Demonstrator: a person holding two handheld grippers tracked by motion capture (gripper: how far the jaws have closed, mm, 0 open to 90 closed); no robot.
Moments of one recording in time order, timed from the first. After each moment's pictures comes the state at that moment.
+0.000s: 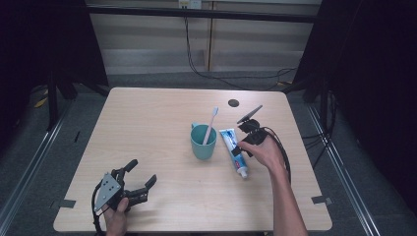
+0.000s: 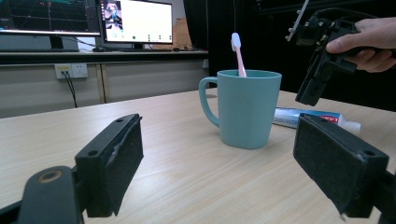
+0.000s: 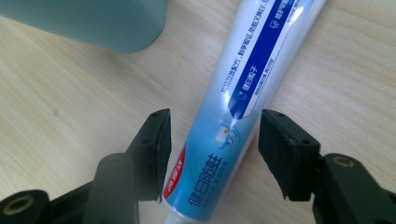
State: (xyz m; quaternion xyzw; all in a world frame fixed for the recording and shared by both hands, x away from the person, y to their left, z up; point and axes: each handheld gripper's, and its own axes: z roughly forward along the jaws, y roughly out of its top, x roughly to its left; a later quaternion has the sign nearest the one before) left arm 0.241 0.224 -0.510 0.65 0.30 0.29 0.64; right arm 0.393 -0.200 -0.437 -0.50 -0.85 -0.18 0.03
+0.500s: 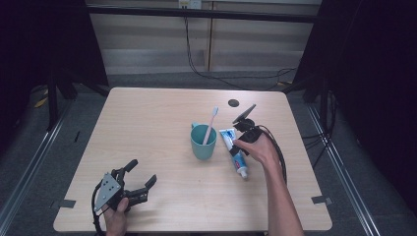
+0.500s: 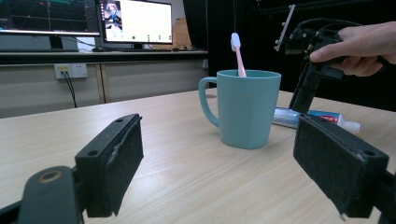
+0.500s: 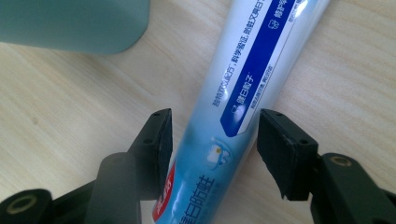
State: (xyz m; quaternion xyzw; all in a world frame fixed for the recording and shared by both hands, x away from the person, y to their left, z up) left arm 0.241 0.224 -0.510 0.65 0.30 0.29 0.64; right arm 0.409 -0.191 -0.450 -0.51 -0.85 -0.14 0.05
